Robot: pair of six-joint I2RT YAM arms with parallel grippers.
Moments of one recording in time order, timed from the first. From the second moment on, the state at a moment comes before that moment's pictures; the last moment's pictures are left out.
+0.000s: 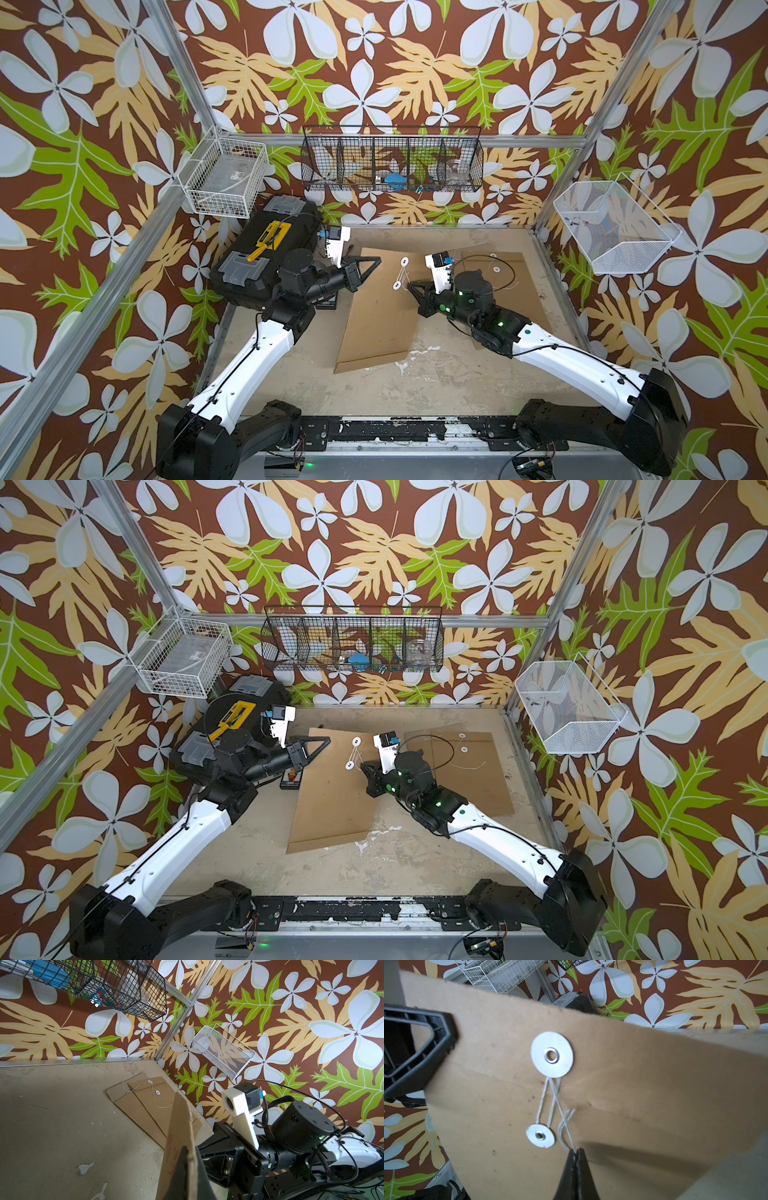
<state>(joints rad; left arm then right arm) -0.33 1.13 0.91 0.19 0.69 -0.60 0.73 1.22 0.89 0.02 -0.10 0.42</state>
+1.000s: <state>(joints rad) -0.33 1.13 0.91 0.21 0.70 -0.60 0.71 1.29 0.87 0.09 -0.19 0.51</state>
